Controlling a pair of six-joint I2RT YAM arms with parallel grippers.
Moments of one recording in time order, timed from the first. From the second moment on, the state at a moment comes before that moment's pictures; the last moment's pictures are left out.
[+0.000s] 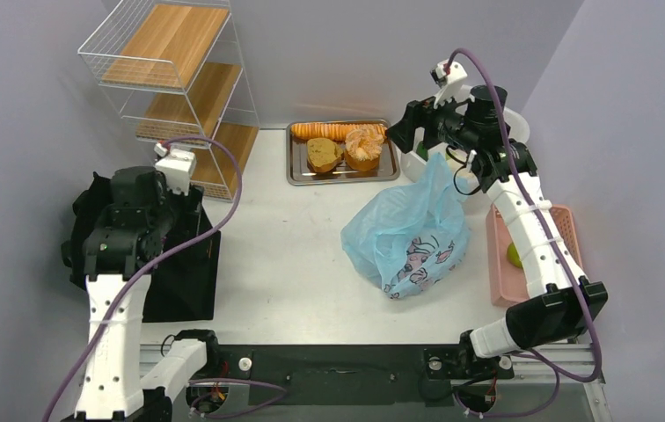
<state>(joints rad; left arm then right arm) -0.02 0.93 1.39 -1.03 -0.08 0.21 0.21 1.46 1.60 -0.43 -0.49 0.05</state>
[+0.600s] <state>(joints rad) -0.47 0.99 1.28 -1.15 0.43 0.38 0.39 1.35 1.54 -0.54 -0.50 0.01</state>
